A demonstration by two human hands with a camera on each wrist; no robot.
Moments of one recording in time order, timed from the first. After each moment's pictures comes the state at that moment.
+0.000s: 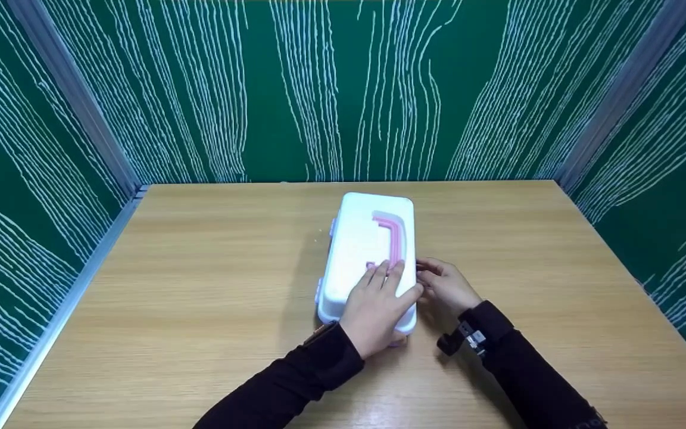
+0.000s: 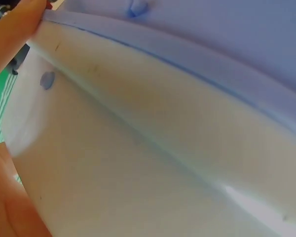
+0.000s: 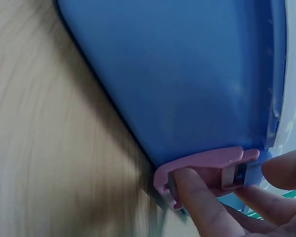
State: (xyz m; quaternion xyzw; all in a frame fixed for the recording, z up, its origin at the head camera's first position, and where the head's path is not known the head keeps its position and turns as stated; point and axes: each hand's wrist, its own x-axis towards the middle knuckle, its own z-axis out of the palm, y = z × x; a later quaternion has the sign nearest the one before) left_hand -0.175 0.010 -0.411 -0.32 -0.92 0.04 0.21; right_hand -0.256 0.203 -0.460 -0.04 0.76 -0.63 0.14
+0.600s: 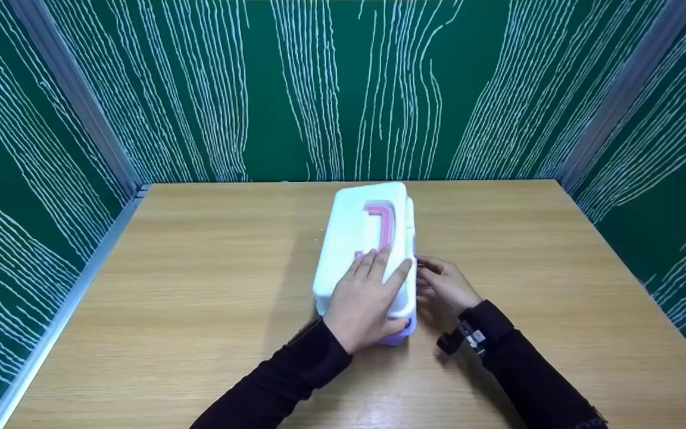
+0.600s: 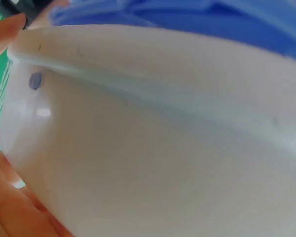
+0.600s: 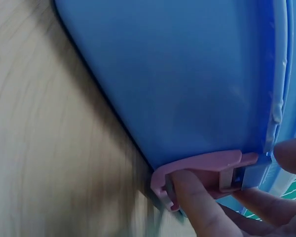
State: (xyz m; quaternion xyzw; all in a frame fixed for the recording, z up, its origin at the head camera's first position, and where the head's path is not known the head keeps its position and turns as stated) left_hand -0.172 -0.007 -0.388 -0.29 -0.93 -0.02 0.22; right_hand -0.255 0.199 -0.459 -0.03 0.76 -0.64 0.13
